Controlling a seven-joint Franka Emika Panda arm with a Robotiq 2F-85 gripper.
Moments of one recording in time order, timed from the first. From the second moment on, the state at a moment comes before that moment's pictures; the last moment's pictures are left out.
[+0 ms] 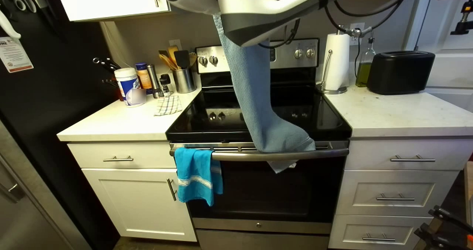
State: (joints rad) arm 0.33 0.60 0.17 -1.18 -1.58 1.51 0.53
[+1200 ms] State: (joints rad) arm 0.33 0.69 0.10 -1.11 -1.46 1.59 0.52
